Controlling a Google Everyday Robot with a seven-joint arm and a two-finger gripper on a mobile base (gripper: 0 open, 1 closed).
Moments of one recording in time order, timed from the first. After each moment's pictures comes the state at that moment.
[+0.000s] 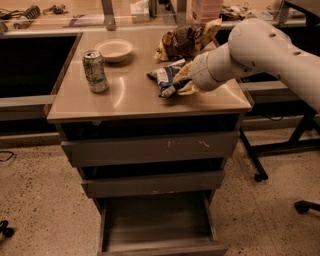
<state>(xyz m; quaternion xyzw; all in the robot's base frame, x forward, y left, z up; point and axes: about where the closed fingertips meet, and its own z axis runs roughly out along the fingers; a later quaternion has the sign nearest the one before) 0.682 -0.077 0.847 -0.78 0.48 -0.09 0.39</state>
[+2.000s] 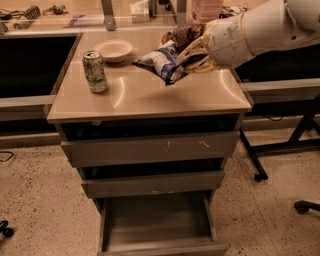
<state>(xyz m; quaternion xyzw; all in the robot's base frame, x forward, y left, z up) 0.603 -0.072 0.964 -0.84 0.28 -0.07 0.46</state>
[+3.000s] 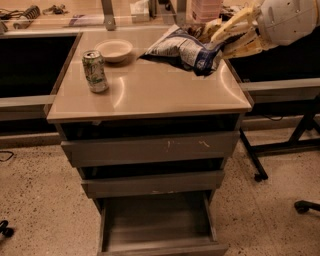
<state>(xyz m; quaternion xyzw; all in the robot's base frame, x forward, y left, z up) 0.544 -0.124 1.029 -0.86 0.14 -0.01 0.49</state>
